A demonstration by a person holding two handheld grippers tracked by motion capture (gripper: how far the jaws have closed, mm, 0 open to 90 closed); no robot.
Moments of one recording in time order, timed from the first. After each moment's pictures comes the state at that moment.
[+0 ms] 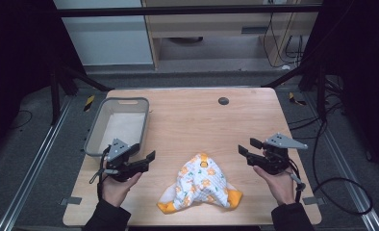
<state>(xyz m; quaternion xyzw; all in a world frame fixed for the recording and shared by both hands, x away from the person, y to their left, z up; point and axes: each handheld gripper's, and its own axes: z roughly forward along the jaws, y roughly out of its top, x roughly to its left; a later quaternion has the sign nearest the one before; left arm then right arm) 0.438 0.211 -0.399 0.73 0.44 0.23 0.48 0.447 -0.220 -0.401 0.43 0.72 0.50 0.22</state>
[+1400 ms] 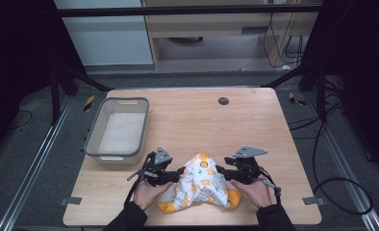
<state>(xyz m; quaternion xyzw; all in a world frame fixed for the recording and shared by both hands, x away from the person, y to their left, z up) 0.458 0.131 -0.463 0.83 0.38 0.15 0.39 0.456 -0.164 -0.464 0.40 0.80 0.44 0.13</state>
